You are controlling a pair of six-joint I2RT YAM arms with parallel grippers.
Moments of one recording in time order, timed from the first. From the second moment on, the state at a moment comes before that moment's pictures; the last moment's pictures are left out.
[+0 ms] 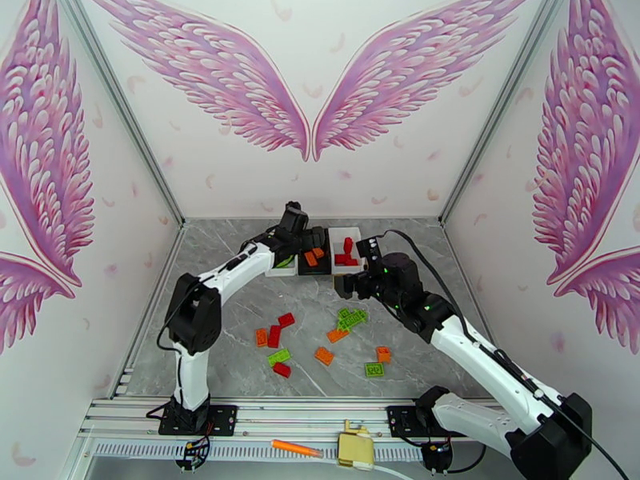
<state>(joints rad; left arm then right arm) -0.58 1.85 1.54 -0.27 -0.15 -0.49 0.51 1.11 0.92 -0.34 -0.04 0.20</state>
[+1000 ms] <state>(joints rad) -0.64 1.07 0.79 -0.13 0.46 0.27 0.59 1.75 1.26 -0.81 0.02 0.14</state>
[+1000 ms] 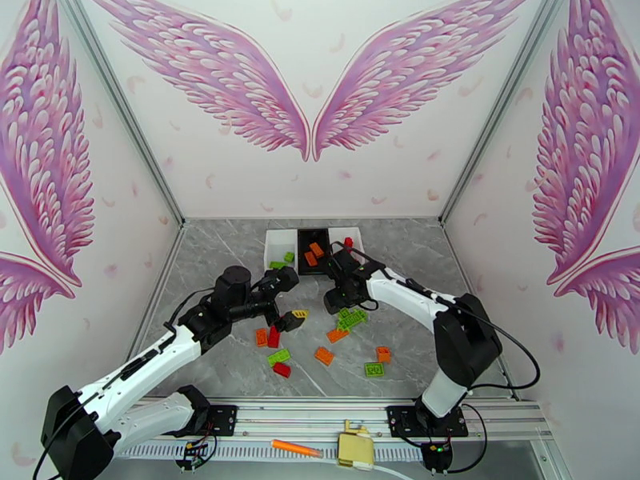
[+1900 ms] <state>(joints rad) -0.65 1.08 0.77 -0.13 0.46 0.29 0.58 1.91 1.31 -0.88 0.06 0.15</state>
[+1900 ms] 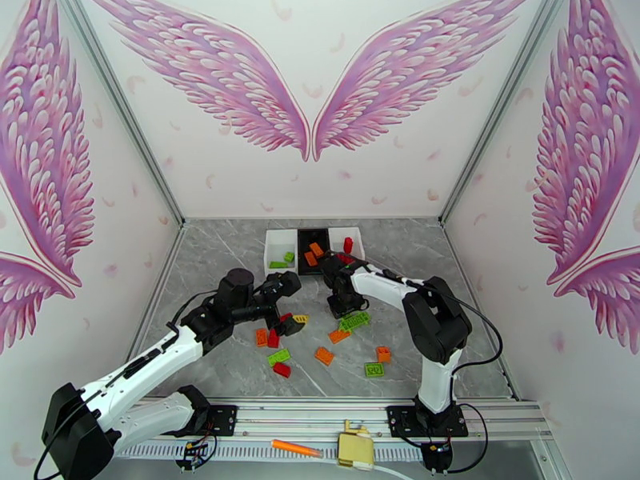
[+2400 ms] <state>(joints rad) -0.65 1.01 0.69 -0.10 0.40 0.26 0.58 1.72 1.29 -0.62 0.02 0.16</state>
